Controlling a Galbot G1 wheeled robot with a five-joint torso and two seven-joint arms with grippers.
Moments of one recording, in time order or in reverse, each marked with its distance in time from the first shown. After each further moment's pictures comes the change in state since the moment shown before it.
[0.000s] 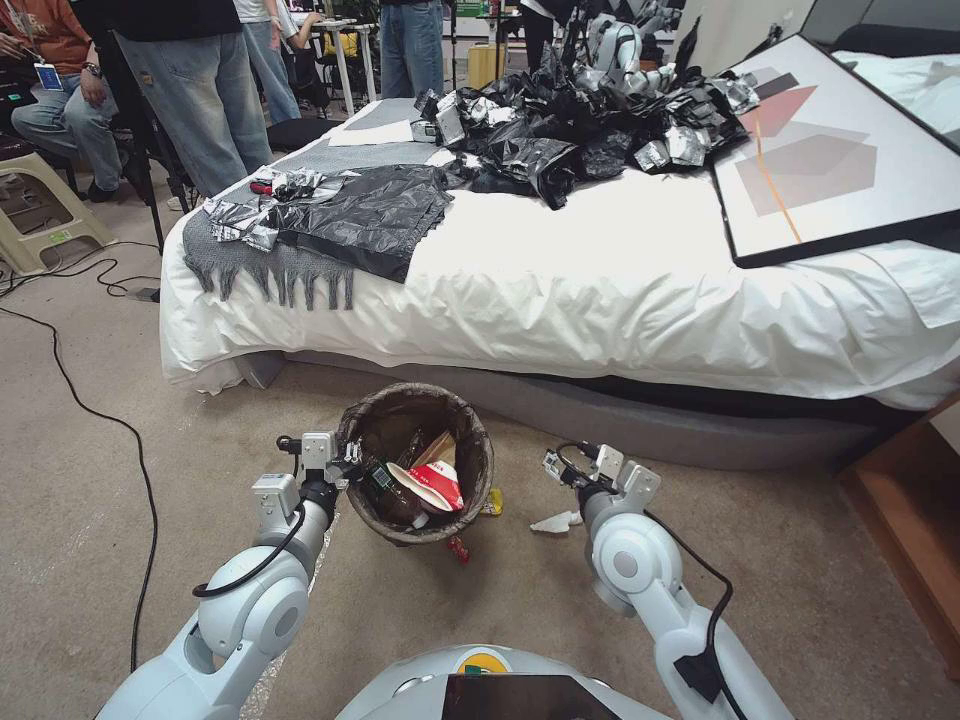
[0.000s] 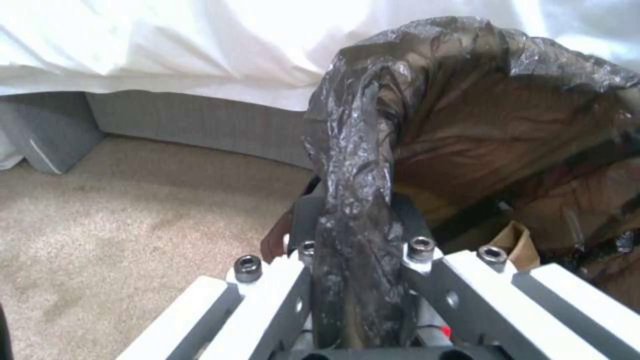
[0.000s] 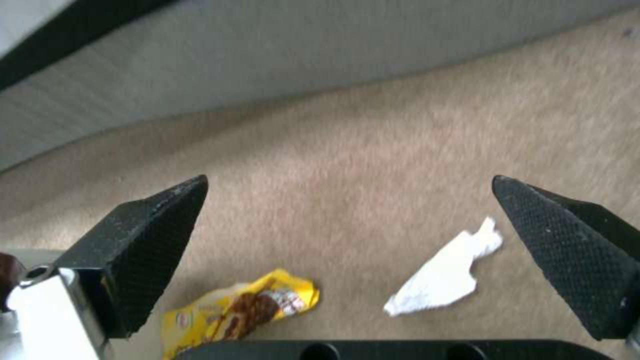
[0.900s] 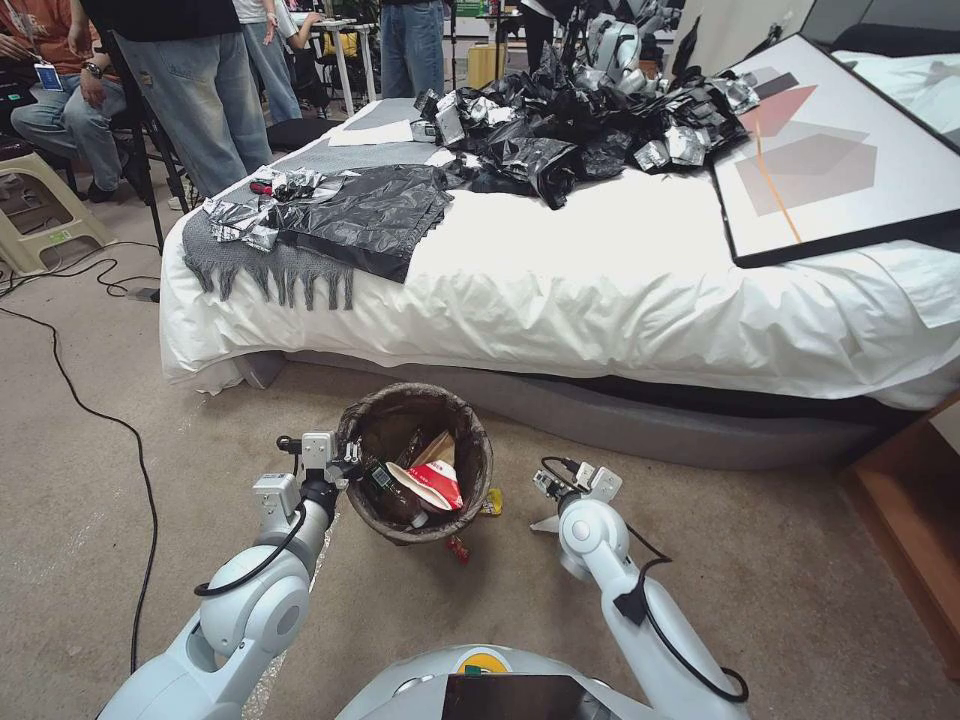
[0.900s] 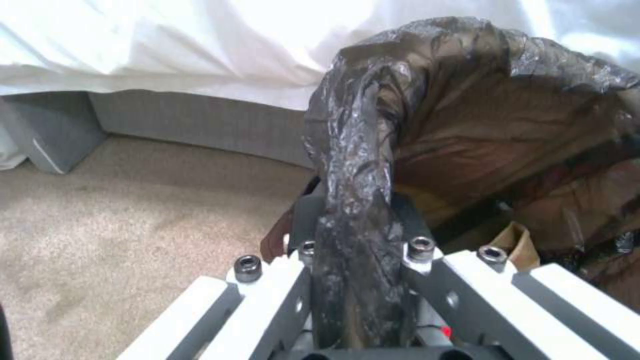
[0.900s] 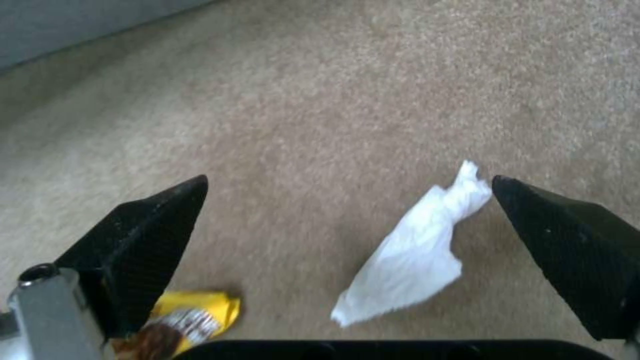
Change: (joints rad) left arm -0.005 -0.007 0.001 0.008 0.009 -0.001 0.002; right arm 0.173 0.132 -0.054 -0.401 0.048 0.034 0.059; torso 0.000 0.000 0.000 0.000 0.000
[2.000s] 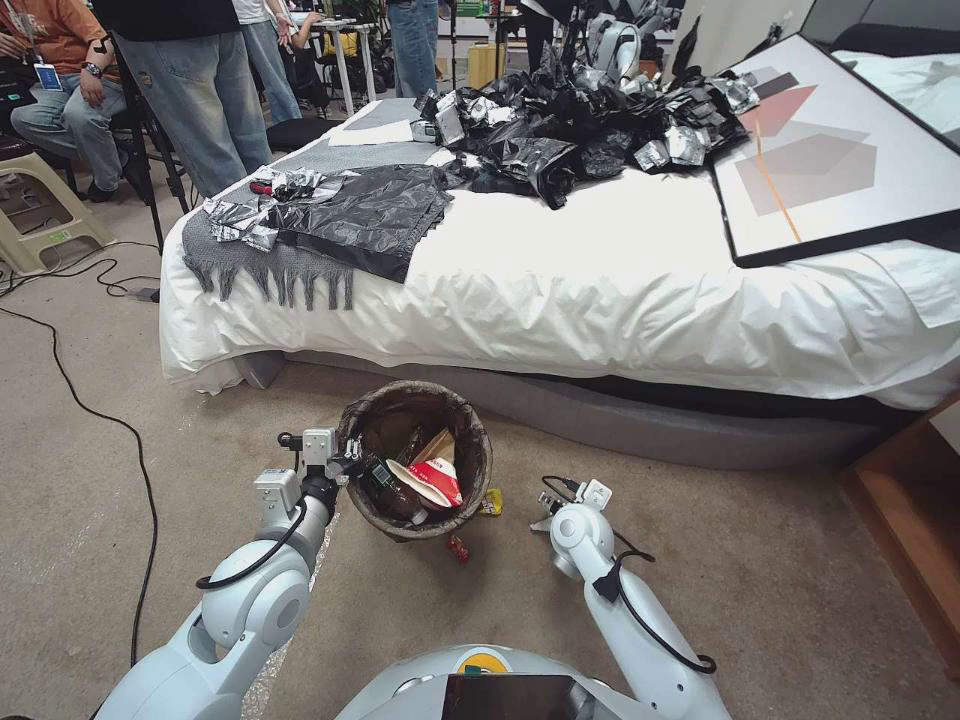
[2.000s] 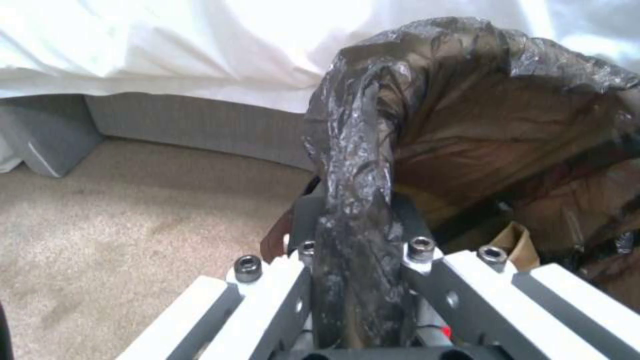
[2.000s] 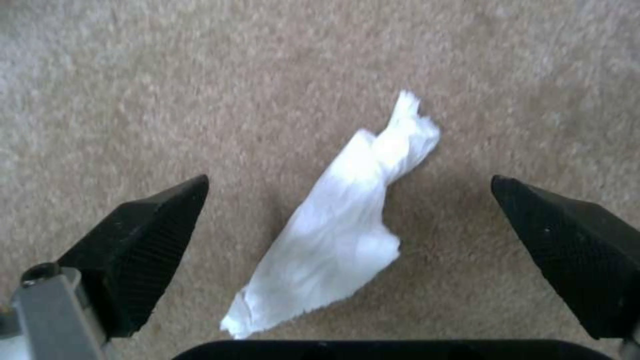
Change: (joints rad) left arm -0.020 0.012 0.006 0.012 -0.014 -0.001 0.000; right arm 0.053 0.046 0.009 -0.212 -0.022 0.001 0.021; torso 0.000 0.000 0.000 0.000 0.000
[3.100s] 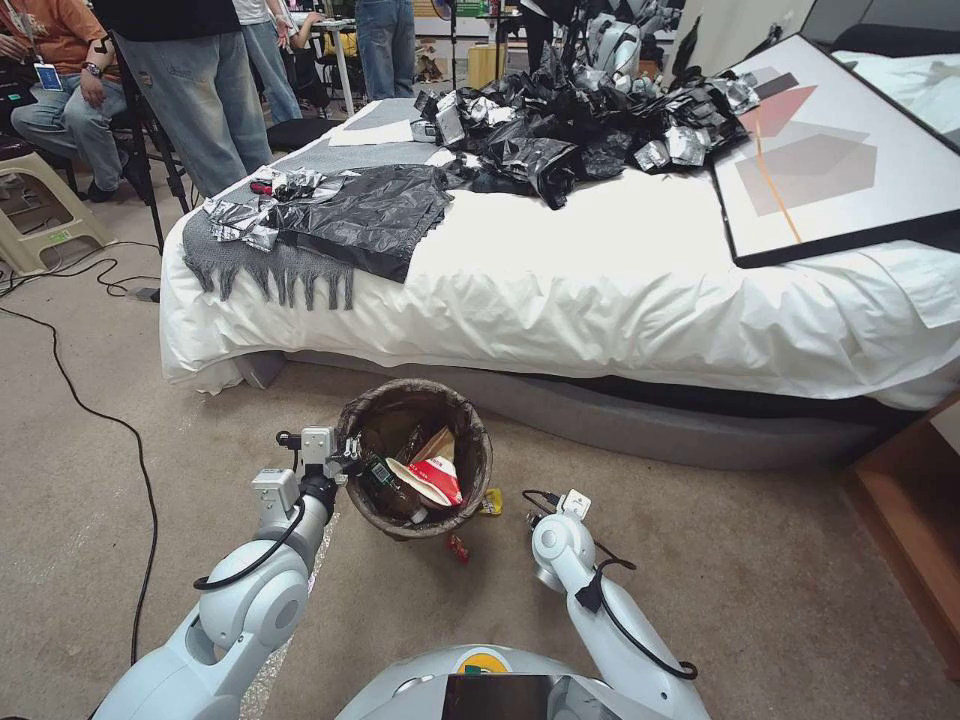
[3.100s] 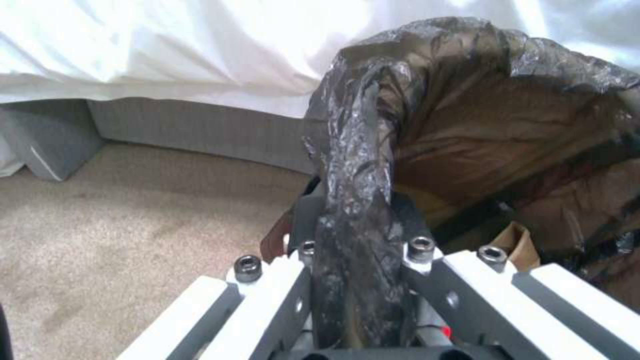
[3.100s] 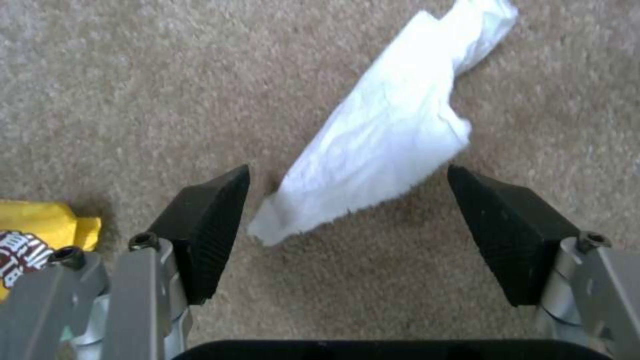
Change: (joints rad) left arm 0.002 0.001 -0.004 -0.009 0.000 -0.001 -0.001; right arm -0.006 0.034 -0.060 -0.028 0.004 -0.031 0.021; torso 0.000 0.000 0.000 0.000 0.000
